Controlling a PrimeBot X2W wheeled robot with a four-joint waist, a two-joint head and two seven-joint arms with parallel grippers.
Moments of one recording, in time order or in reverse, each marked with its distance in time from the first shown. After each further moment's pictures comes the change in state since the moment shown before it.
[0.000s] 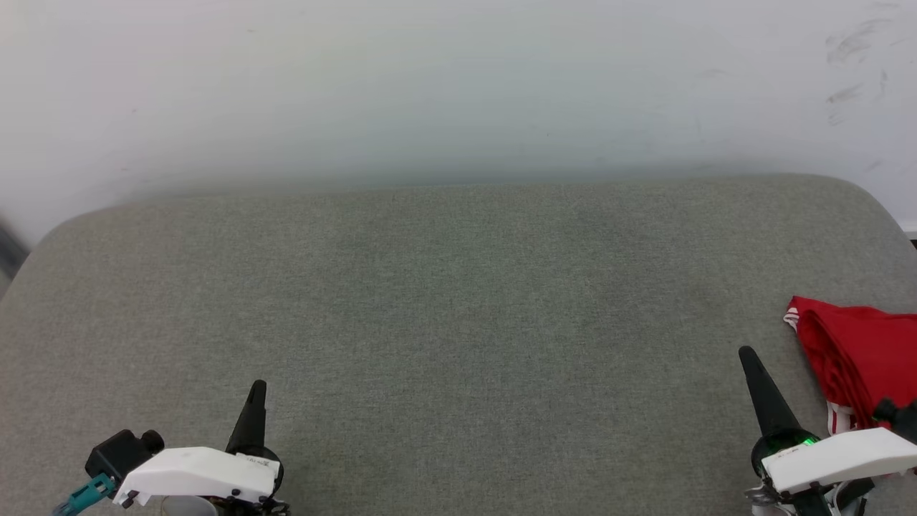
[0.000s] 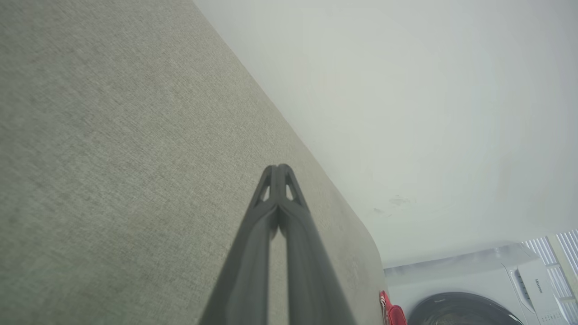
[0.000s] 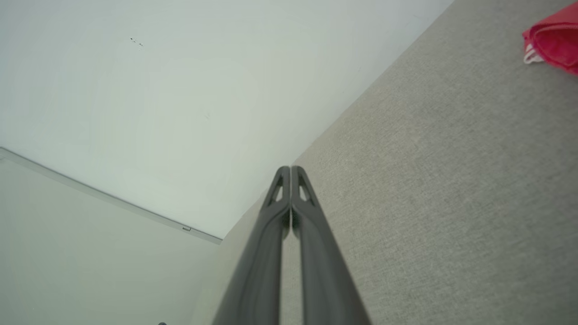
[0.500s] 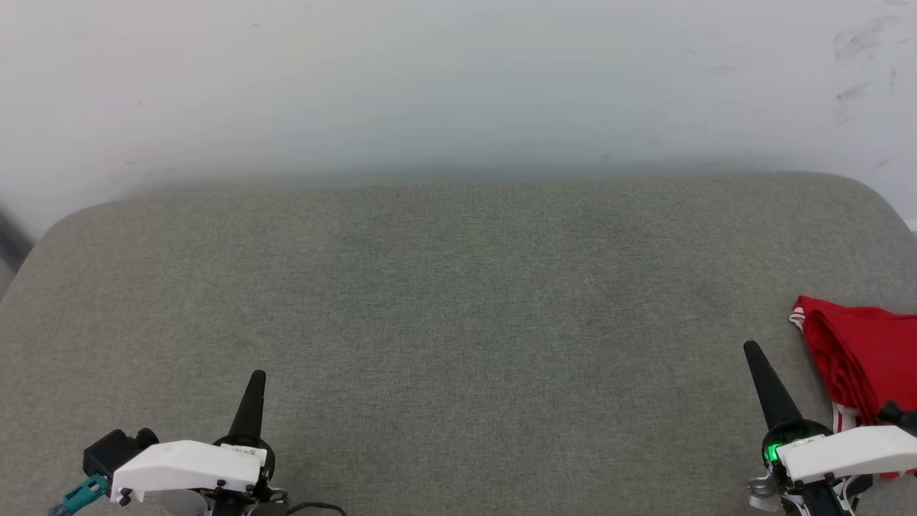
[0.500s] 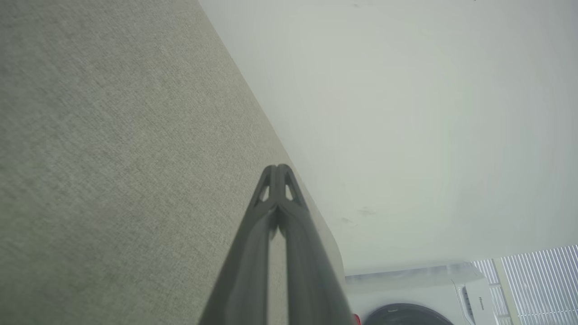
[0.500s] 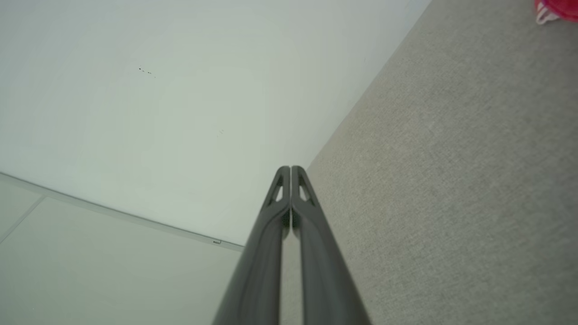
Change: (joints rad) left arm -0.023 -0.025 0.042 0.012 -0.126 -0.035 0.042; right arm -0.025 0.005 -0.015 0.035 0.161 0.000 0.008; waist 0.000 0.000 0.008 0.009
